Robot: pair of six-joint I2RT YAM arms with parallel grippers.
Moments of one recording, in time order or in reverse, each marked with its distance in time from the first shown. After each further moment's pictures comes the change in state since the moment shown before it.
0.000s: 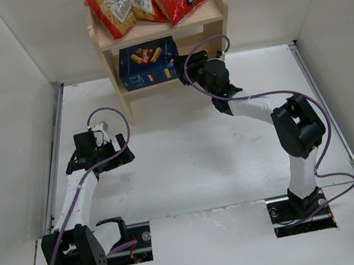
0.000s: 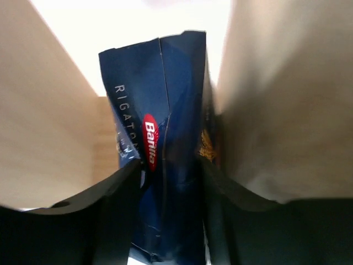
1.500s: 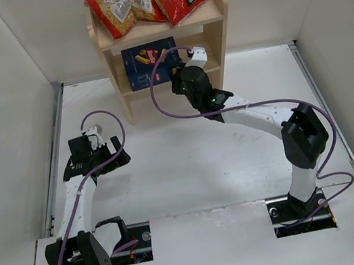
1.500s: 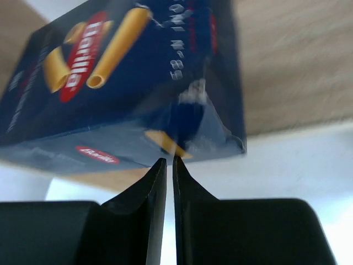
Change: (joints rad) left arm 0.063 -0.056 -0.034 -0.001 0.013 0.004; right arm 0.221 -0.106 0.118 -0.489 0.432 -1.013
